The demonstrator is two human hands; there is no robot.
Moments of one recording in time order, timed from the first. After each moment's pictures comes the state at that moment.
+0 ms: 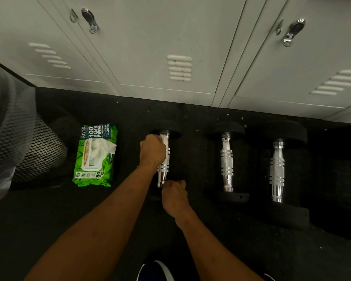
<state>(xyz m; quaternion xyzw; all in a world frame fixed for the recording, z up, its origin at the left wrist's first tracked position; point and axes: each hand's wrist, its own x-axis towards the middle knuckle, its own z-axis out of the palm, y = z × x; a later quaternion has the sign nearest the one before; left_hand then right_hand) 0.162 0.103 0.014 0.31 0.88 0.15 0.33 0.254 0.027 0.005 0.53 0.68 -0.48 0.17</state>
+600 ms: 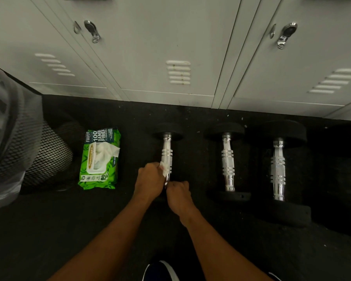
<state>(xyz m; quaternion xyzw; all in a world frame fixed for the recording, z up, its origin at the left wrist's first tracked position) 0.162 0.035 0.011 0.41 0.84 0.08 0.34 0.256 0.028 0.000 0.57 0.61 -0.54 0.14</state>
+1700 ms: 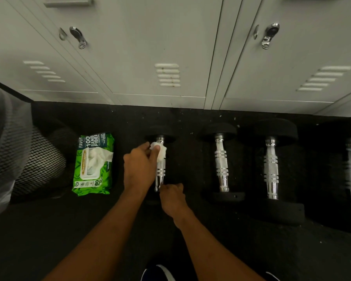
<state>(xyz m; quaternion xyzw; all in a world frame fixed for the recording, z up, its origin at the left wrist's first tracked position) 0.154 0.065 0.022 0.42 0.85 0.20 0.22 0.257 0.030 0.001 0.60 0.54 -0.58 0.13</state>
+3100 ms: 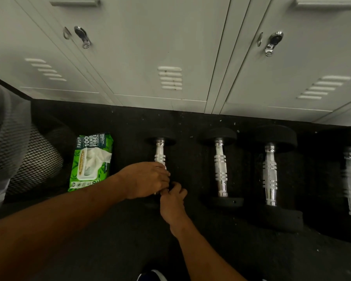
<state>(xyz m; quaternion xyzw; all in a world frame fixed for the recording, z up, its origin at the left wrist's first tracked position) 0.130 0.071 0.014 0.91 0.29 -0.27 0.12 0.253 0.024 0.006 0.68 0.37 -0.63 0.00</state>
